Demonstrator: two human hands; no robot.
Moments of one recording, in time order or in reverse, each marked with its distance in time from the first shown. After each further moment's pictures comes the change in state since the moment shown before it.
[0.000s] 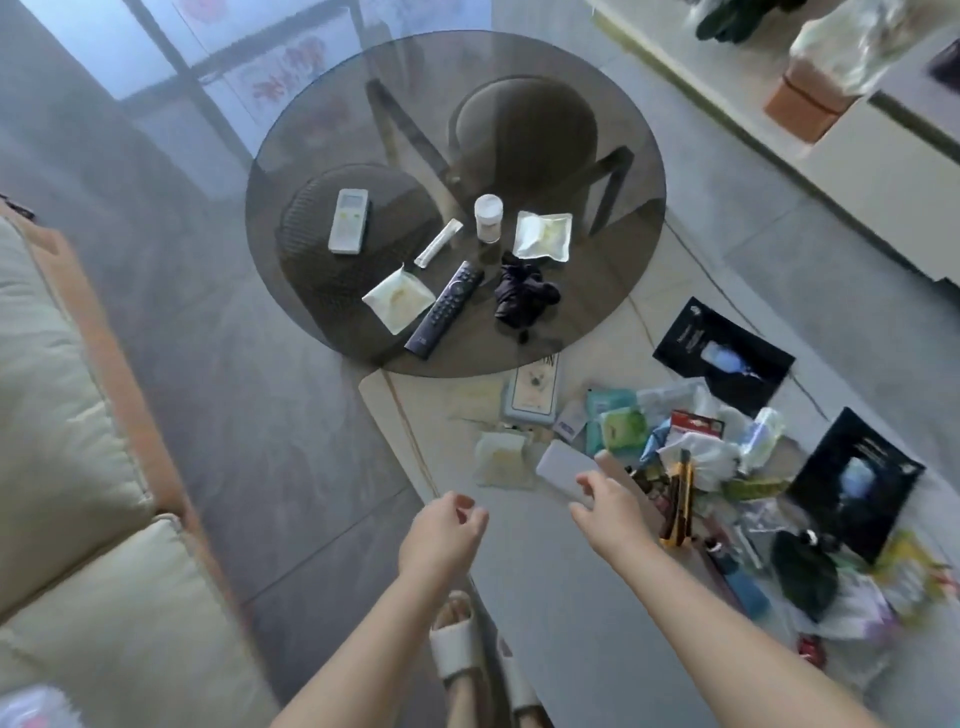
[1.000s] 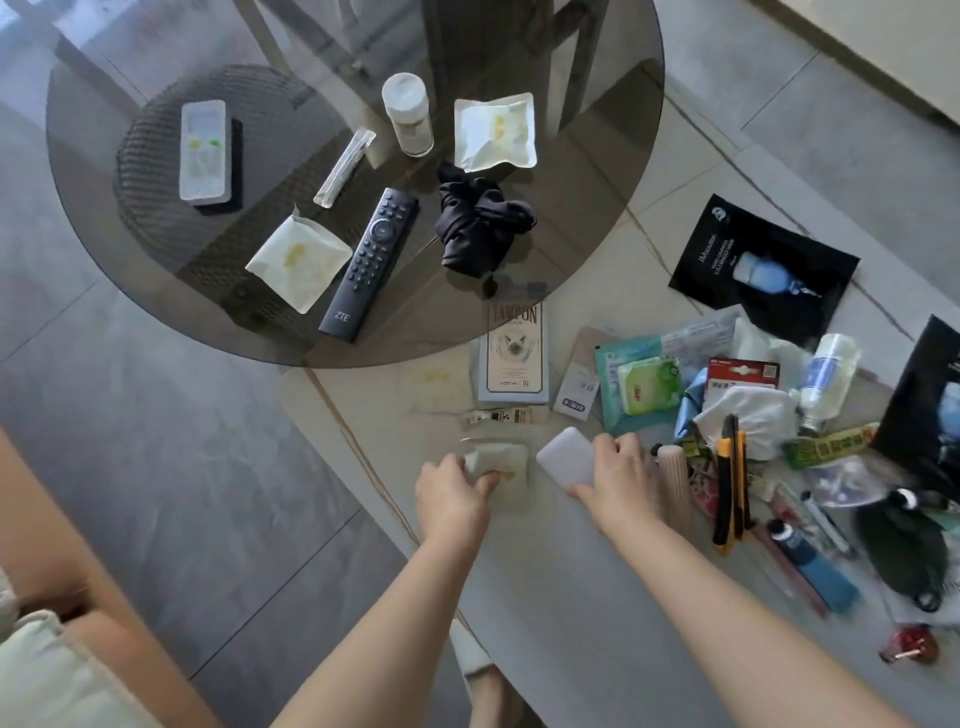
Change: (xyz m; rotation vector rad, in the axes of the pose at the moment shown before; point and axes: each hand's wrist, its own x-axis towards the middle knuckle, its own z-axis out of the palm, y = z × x) left_hand 0.149 0.008 0.088 0.065 0.025 -0.043; right_hand 0.113 0.036 0.061 -0.235 0.126 0.138
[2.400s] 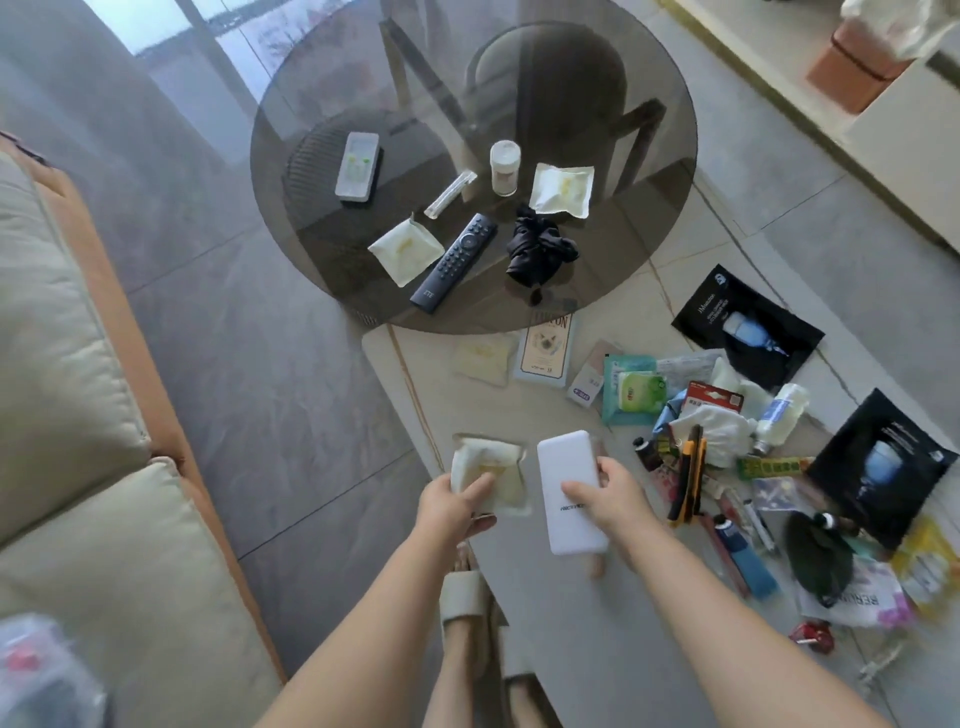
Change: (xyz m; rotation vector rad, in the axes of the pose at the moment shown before) left_hand -0.136 -0.045 -0.042 -1.025 -0.172 -0.205; right_hand -0.118 0.008 -0.052 0.876 -0.227 0.016
